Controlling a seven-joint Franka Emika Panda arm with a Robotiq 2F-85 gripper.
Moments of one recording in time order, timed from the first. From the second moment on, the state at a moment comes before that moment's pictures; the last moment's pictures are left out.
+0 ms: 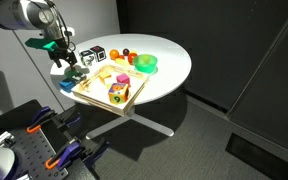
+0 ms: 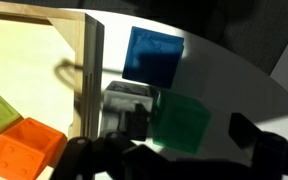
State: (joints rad) arm 0.37 0.29 0.25 -2.40 -0.07 2.62 0.31
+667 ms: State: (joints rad) arm 0.44 0.35 0.21 -2.35 -0.12 2.61 0.33
